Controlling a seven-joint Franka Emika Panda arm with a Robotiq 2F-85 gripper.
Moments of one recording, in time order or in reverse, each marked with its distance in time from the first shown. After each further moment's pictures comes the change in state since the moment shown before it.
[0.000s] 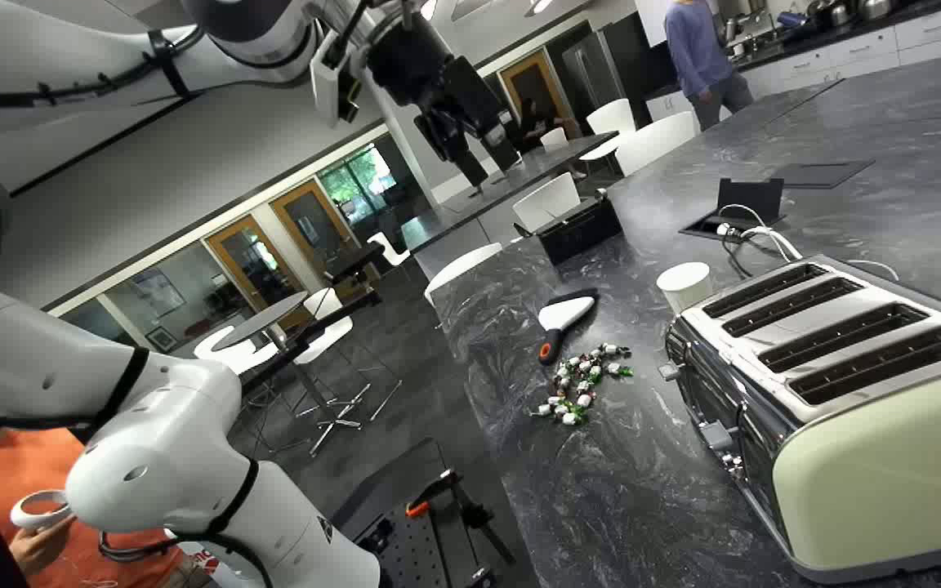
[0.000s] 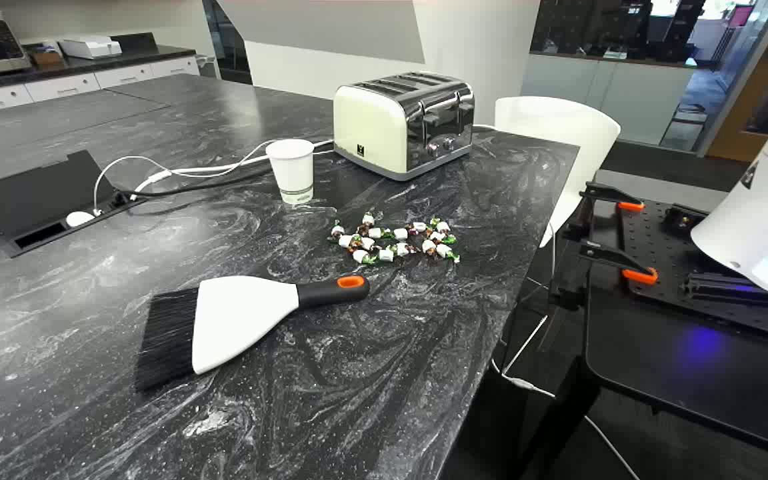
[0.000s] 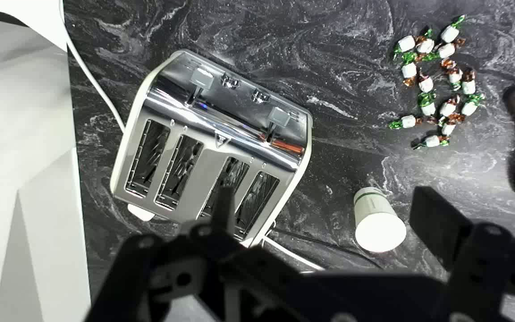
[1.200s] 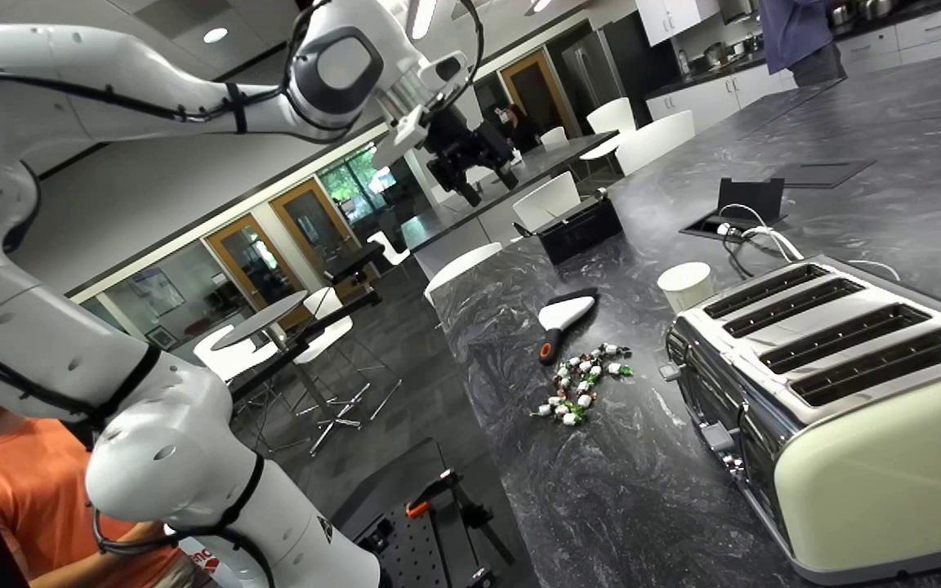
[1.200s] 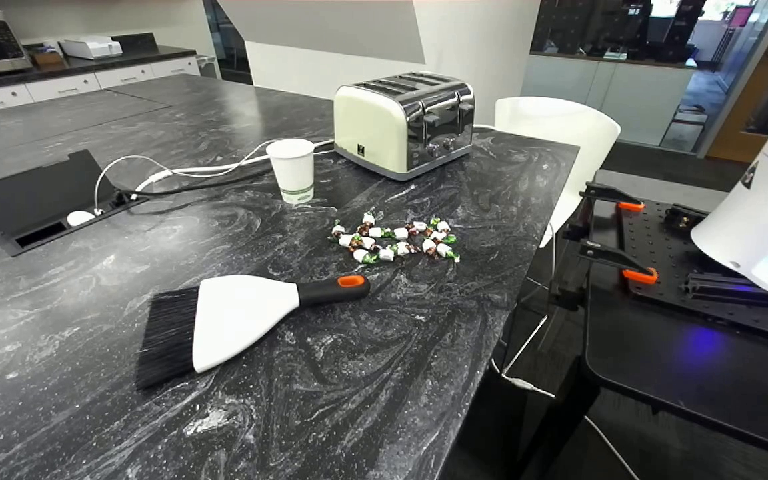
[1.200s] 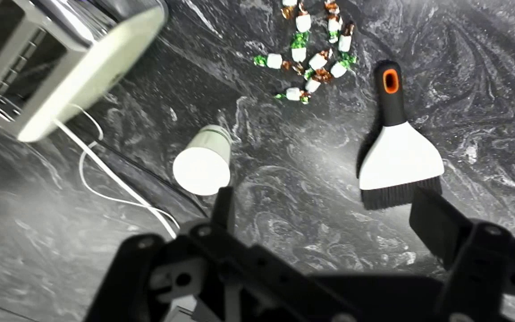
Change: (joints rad) arm 0.209 0.176 0.175 -0.001 0.118 0.244 -0.049
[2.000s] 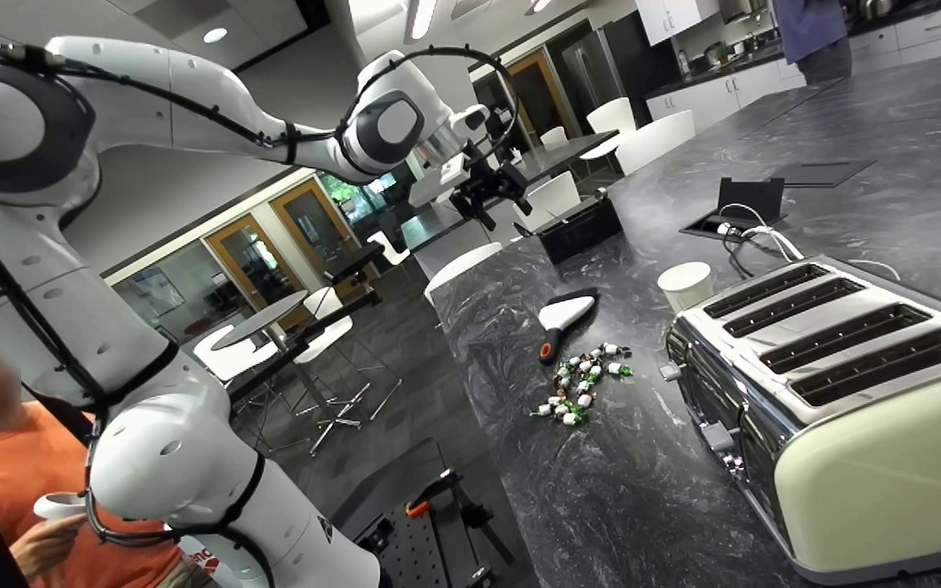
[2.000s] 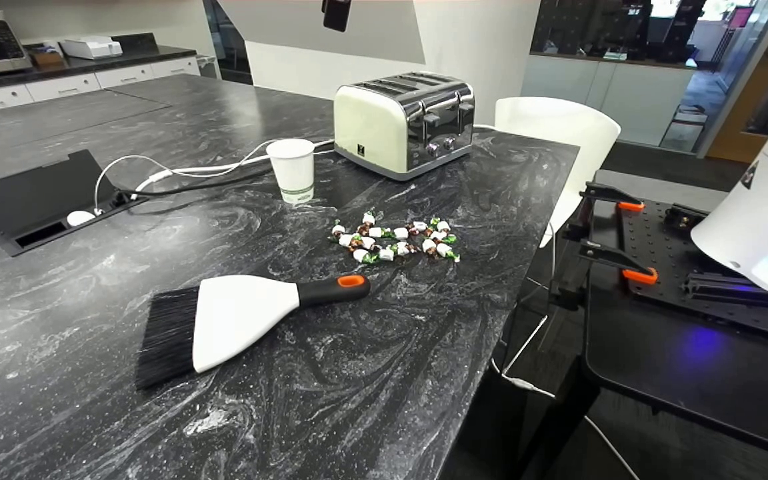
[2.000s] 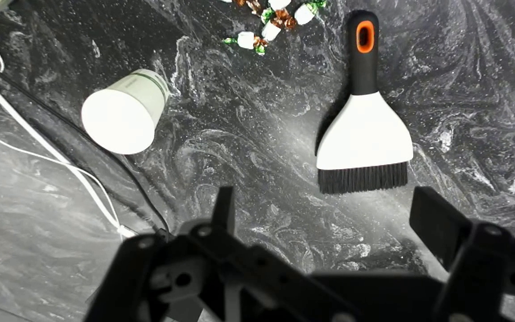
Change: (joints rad) arm 0.044 0.205 0.089 0.021 0.007 0.238 -0.008
